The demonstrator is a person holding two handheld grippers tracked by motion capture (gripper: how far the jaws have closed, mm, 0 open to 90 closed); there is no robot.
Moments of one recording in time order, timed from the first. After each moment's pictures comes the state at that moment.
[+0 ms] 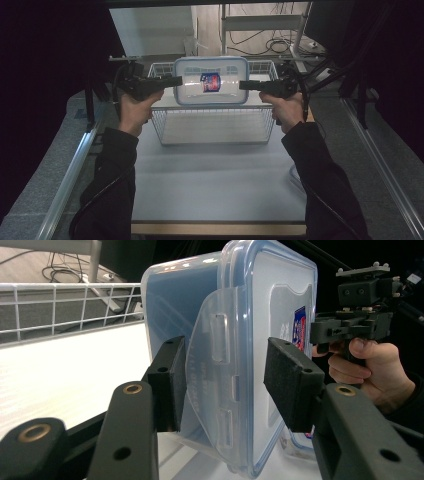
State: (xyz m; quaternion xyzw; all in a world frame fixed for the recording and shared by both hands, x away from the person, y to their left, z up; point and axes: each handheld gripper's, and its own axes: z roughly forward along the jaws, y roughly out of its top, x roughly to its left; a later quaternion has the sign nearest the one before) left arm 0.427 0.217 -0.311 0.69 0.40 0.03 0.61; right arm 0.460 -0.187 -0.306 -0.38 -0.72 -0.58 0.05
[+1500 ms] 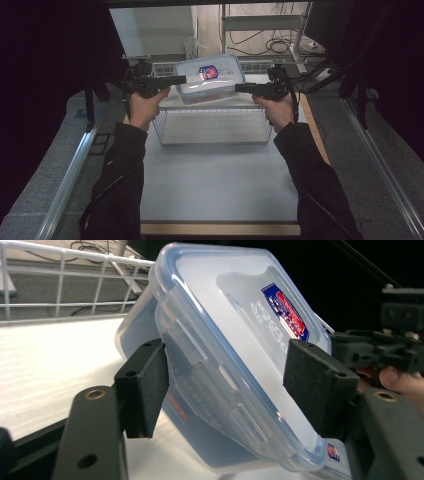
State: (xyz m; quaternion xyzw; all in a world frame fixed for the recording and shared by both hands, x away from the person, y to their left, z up) left arm 0.462 0.212 -0.332 0.67 0.47 0.02 0.58; right arm 0.473 -0.172 -0.327 -0.41 -0.73 -0.55 -0.01
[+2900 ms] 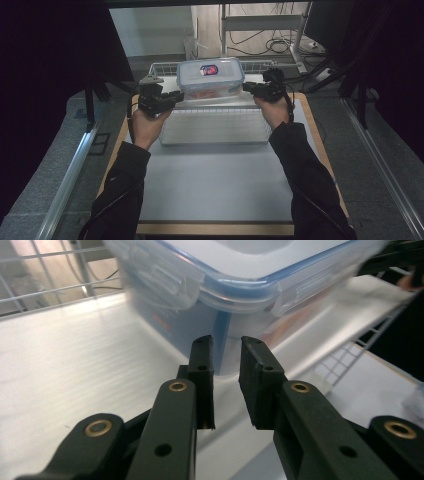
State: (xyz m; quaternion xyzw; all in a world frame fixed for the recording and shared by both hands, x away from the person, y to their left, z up) left arm 0.417 0.183 -0.355 0.73 0.43 0.19 0.49; right arm 0.481 -0.165 -0.341 -0.42 -0.74 -0.50 -0.15
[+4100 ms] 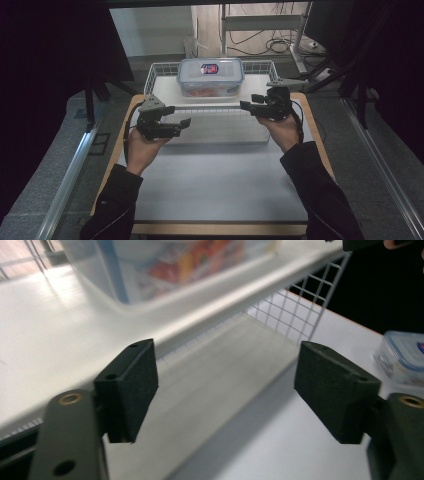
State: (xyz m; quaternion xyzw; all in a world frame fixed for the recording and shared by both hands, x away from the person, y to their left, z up) left arm 0.353 0.175 -0.376 0.77 0.37 0.21 0.48; right arm 0.424 -0.176 -0.348 -0.36 -0.77 -0.51 -0.15
